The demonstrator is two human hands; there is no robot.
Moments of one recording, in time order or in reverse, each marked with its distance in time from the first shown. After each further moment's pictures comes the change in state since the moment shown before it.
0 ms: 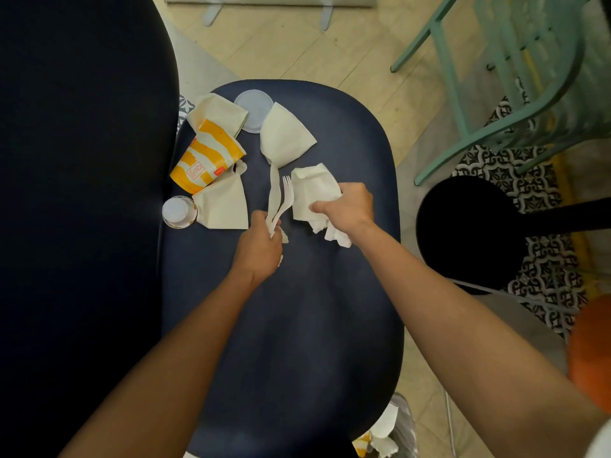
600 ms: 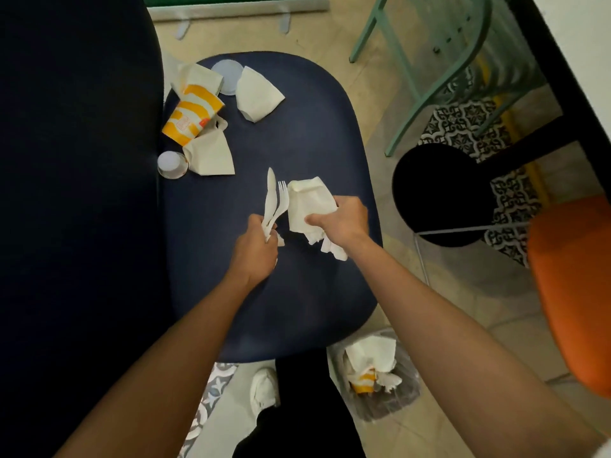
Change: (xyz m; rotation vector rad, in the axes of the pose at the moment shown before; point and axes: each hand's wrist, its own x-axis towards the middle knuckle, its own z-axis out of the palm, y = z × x) left_hand -0.131 -0.061 0.020 0.035 -0.062 0.153; right_hand -0.157 0.085 0.006 0.123 0.086 0.037
